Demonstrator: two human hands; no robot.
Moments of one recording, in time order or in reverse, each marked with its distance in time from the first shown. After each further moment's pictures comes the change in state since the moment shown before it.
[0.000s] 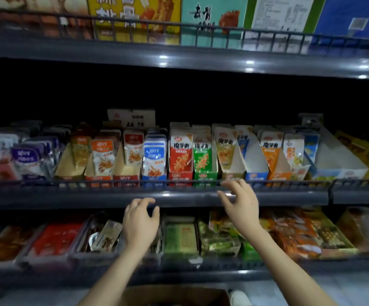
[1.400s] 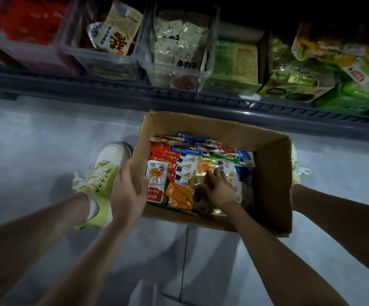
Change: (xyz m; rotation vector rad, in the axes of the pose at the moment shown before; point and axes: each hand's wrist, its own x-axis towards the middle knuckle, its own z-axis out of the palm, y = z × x) left_hand -0.259 -0.285 0.086 0.024 -0.286 -0.427; right_hand -0.396 0.062 0.218 -0.194 -1.384 0.475
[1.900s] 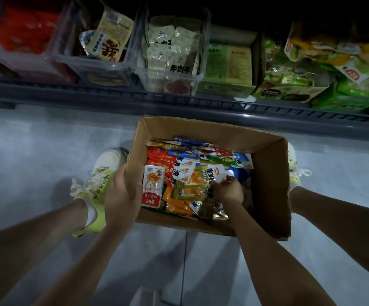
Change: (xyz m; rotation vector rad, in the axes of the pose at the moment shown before) left_hand 0.003 -0.004 -0.001 0.060 -0.013 0.023; right_hand 0.014 0.007 -0.004 0.683 0.254 0.531
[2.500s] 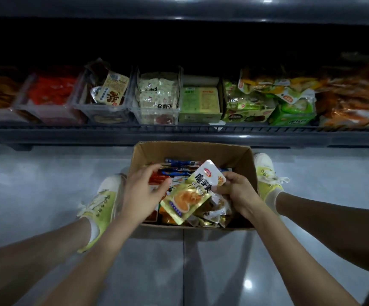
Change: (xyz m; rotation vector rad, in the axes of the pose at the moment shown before) left_hand -0.019 0.123 -0.056 0.073 -0.182 0.297; right_hand -0.105 -0.025 -0.131 0.731 -0.535 -0.288
